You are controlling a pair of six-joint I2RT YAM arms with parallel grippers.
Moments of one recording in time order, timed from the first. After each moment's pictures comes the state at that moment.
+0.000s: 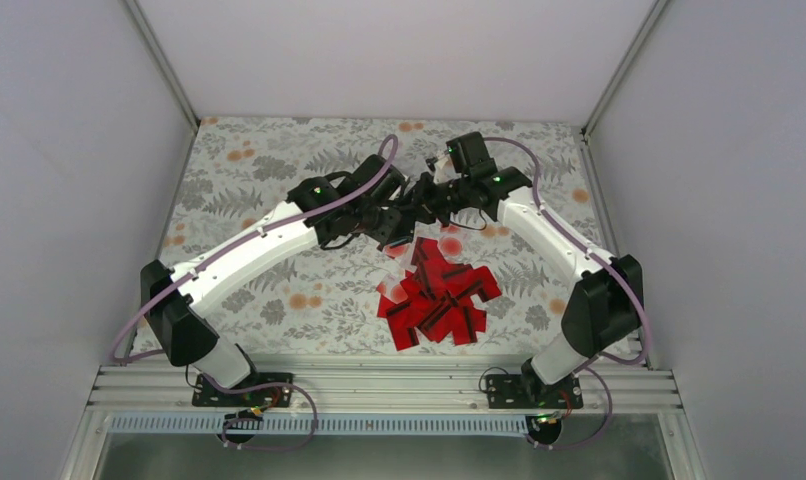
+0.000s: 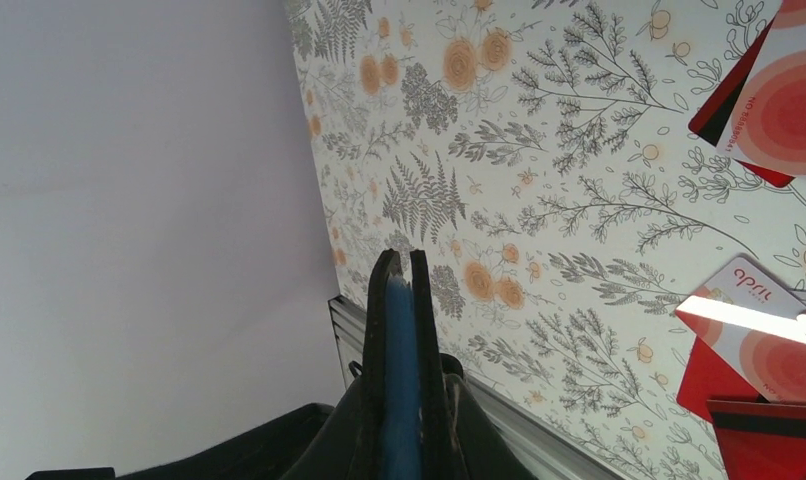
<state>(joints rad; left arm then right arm) -0.87 1.57 1.58 -0.97 -0.21 -0.28 0.50 1.59 1.38 -0.65 -0.72 0.95</state>
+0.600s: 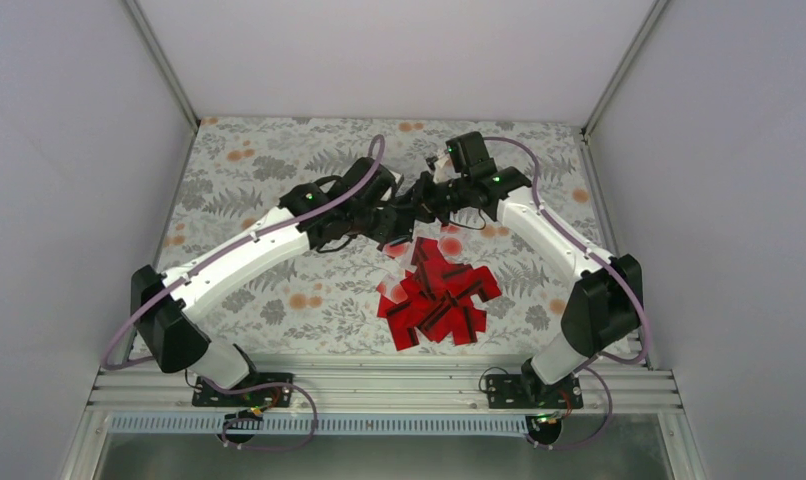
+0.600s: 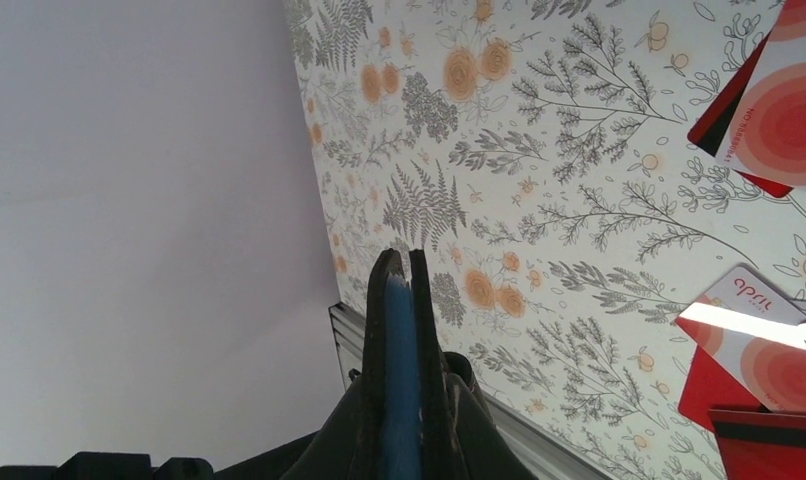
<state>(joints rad) -0.85 1.52 1.49 -0.86 -0.16 -0.31 0.50 1.59 1.38 -0.64 -0.71 0.95</state>
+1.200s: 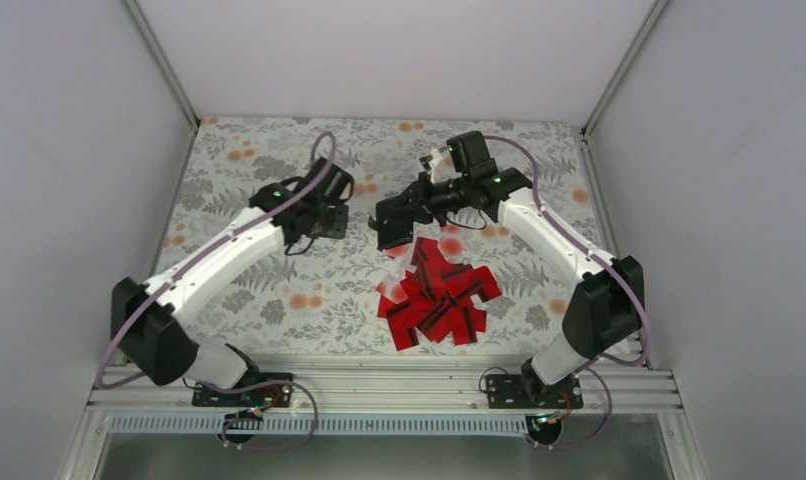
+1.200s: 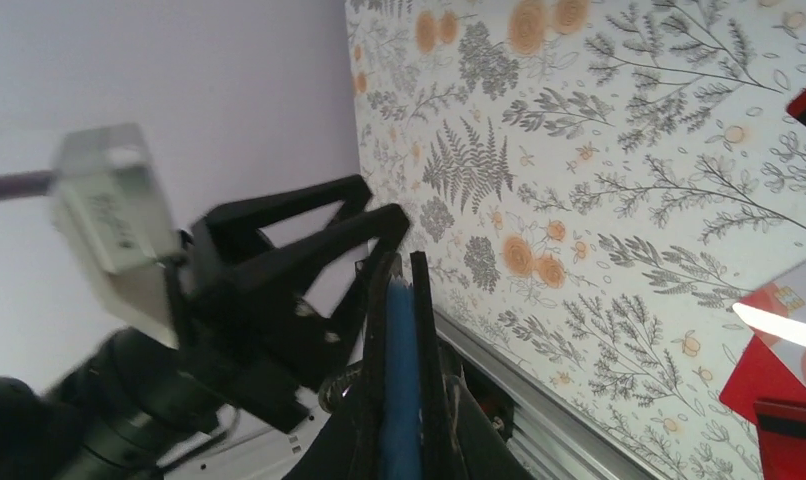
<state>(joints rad) -0.66 1.46 1.30 -0.94 -0.26 -0.47 0.50 1.59 1.37 -0.60 -0.82 0.93</state>
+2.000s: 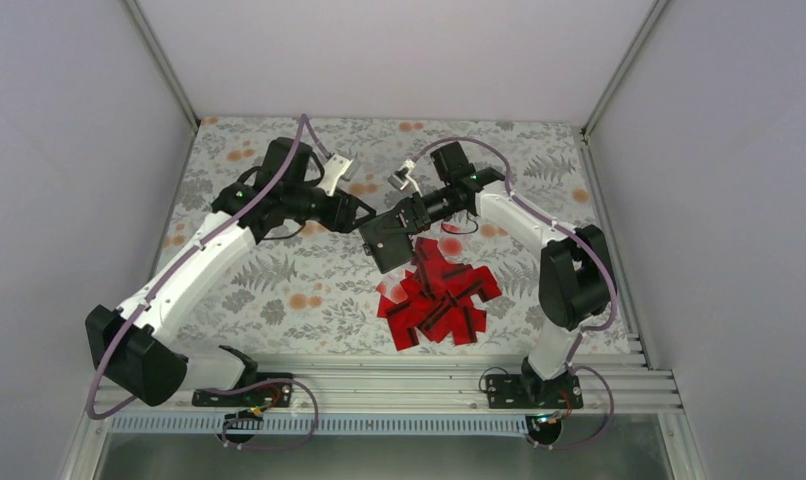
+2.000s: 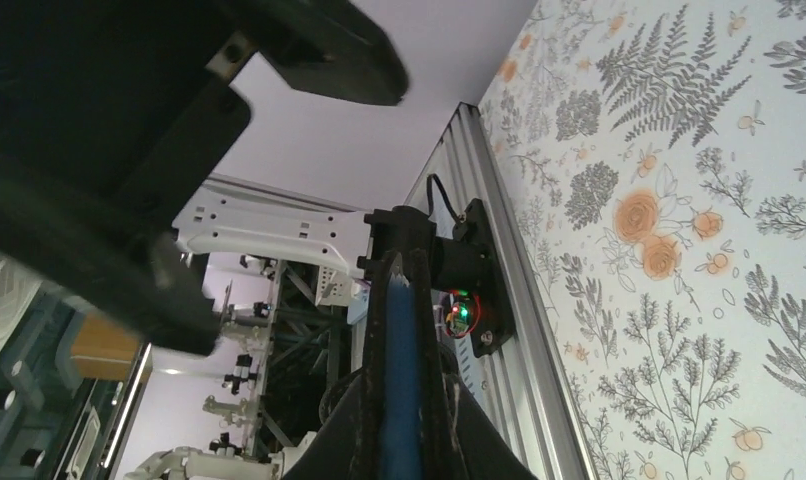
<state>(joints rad) -0.49 1.31 1.28 -0.69 0.51 -0.12 0.50 1.78 1.39 -0.65 -1.33 0.19</state>
